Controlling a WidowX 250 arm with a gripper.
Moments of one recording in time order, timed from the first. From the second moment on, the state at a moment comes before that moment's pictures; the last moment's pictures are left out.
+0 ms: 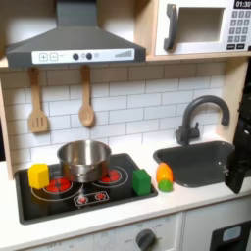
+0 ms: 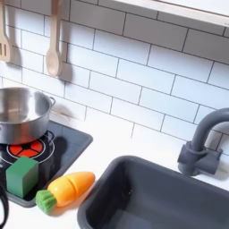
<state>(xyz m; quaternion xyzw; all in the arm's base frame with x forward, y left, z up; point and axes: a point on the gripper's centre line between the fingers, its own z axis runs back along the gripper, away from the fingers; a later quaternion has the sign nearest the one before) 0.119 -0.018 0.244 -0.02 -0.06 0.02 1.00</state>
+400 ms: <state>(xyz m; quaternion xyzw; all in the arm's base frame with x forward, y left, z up) 0.118 -0.018 0.243 -0.02 -0.06 0.02 1.00</state>
